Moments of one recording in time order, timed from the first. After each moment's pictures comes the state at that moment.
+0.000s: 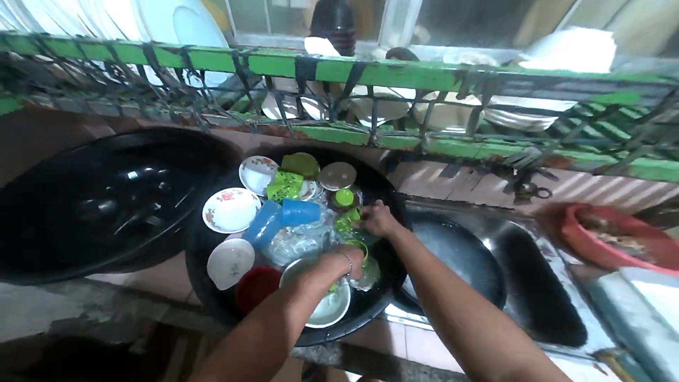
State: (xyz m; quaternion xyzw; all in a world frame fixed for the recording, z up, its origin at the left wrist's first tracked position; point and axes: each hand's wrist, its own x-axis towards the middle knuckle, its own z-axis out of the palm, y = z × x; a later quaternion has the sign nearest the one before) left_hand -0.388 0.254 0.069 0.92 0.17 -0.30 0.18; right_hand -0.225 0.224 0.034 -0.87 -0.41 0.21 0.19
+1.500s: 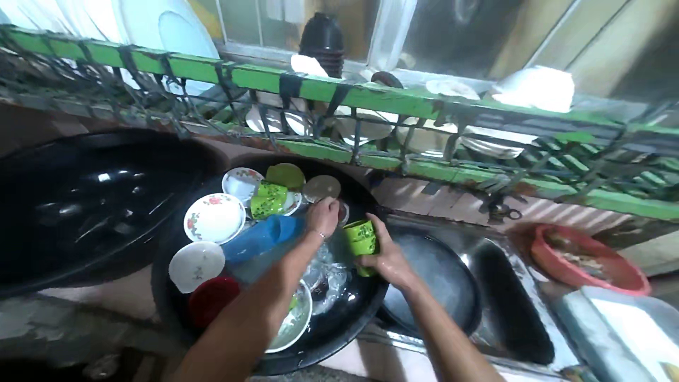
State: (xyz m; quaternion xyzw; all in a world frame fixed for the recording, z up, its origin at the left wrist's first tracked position) left_hand -0.337 0.327 0.080 0.85 0.31 0.15 0.40; right_hand -0.261 0.136 0.074 -0.77 -0.36 0.28 0.46
